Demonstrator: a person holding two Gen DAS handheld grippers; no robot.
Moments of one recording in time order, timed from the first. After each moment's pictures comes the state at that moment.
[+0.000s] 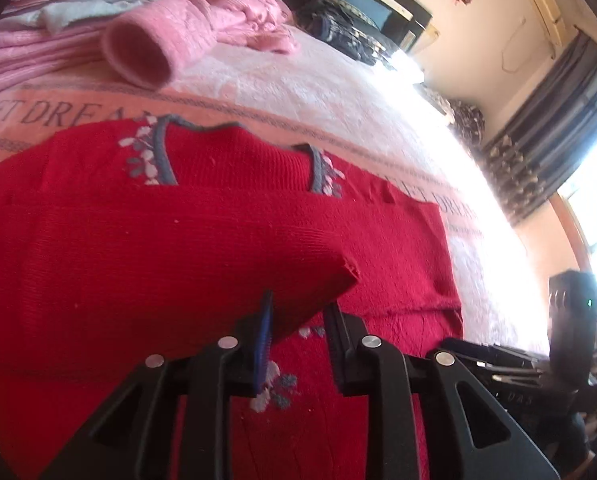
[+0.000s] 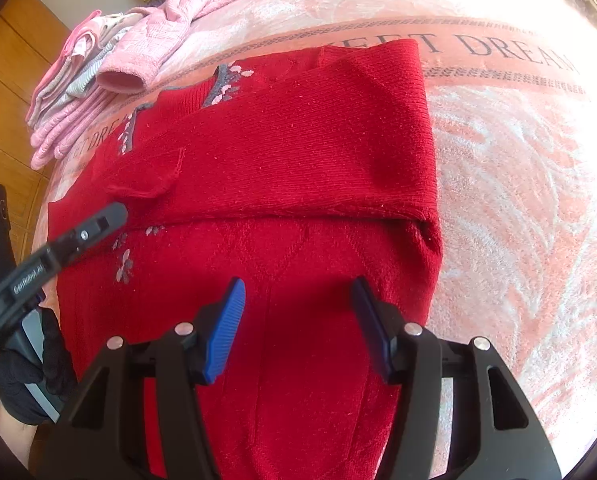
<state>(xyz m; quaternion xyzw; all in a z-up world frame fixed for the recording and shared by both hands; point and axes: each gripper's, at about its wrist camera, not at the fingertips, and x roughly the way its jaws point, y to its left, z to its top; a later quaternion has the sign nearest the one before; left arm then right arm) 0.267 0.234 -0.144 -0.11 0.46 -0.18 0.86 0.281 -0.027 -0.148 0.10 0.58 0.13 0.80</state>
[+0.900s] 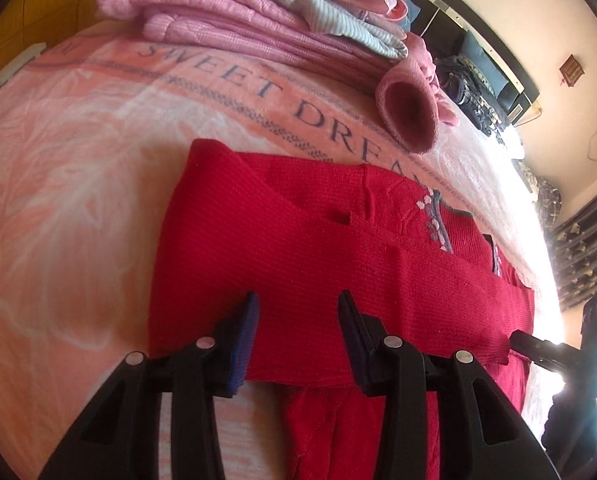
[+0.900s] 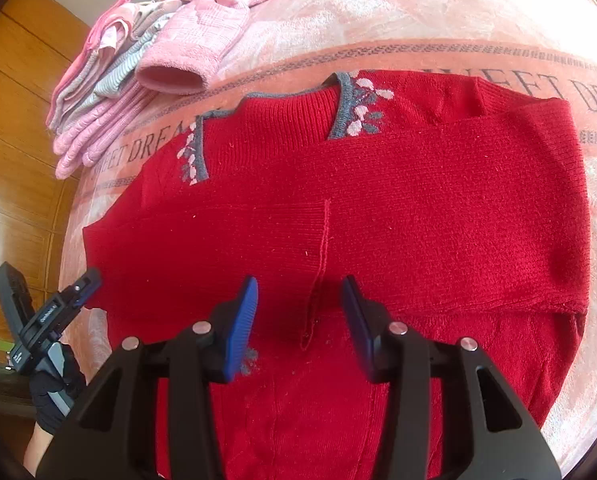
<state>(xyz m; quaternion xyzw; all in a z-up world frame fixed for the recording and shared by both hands) 0.231 0.475 -0.141 -0.23 0.43 0.03 0.87 0.342 0.083 -0.136 0.12 0.60 0.17 0.77</state>
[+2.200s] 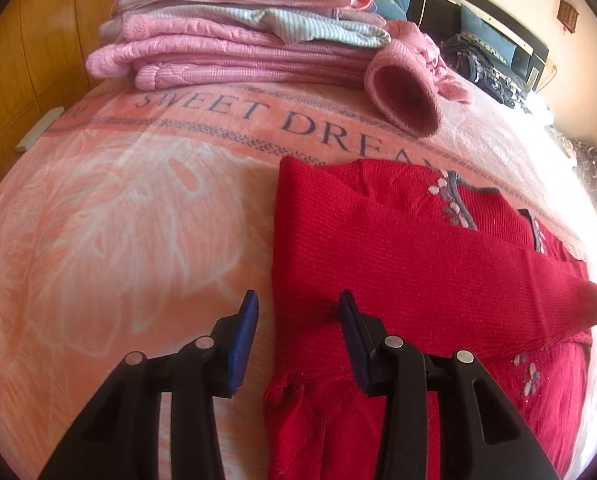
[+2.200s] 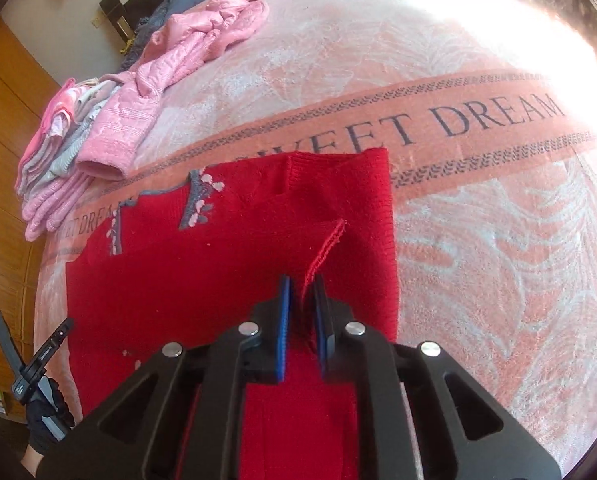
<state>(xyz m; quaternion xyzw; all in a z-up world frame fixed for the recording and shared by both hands) 0.250 0.418 -0.153 -0.11 0.45 0.10 0.88 0.347 -0.053 -0.123 0.13 0.54 0.08 0.83</state>
